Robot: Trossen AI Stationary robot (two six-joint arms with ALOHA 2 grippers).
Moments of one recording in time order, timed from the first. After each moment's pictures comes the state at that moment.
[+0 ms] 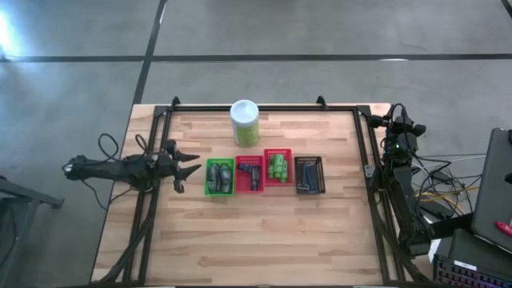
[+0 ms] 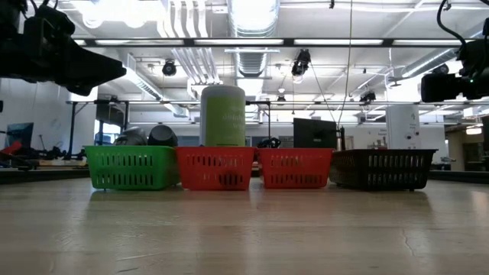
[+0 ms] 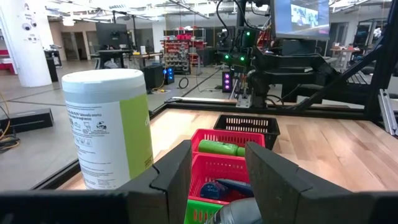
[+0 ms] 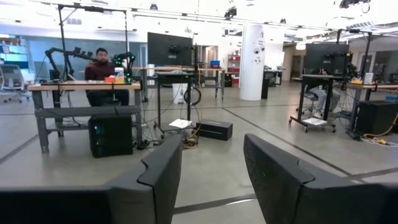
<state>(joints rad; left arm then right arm) -0.14 0.01 0.03 -0.01 -0.39 0.02 -1.44 0.00 0.01 0.18 0.38 -0.08</state>
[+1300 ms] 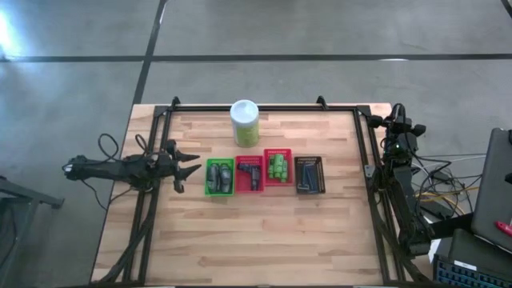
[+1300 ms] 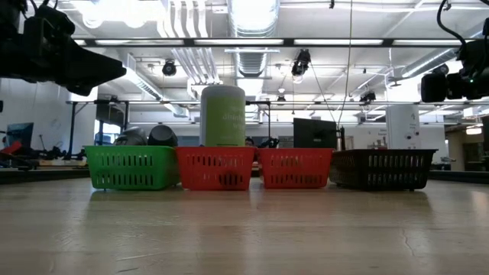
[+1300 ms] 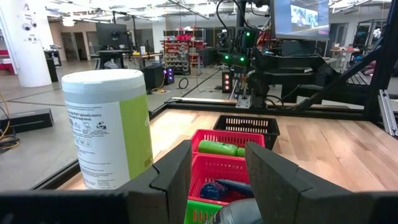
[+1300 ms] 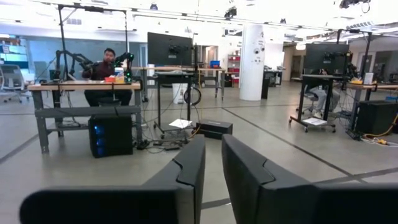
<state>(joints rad) -0.14 0.01 0.03 -0.02 -0.39 0.02 -1.44 0.00 0.01 0.18 0.38 -0.08</state>
